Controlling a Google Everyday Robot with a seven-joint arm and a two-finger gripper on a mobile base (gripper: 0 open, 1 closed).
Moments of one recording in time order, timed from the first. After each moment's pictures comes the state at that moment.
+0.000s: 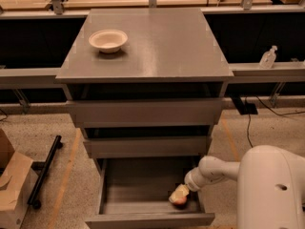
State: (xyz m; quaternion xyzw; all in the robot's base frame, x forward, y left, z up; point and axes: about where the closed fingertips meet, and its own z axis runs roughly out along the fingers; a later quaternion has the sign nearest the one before) arm 0.569 -0.146 0.261 -0.38 0.89 0.18 0.15
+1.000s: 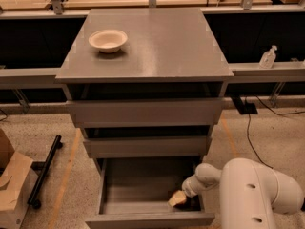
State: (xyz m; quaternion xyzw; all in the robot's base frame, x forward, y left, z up) arm 0.575 -0.145 0.165 -0.35 0.90 0.21 0.12
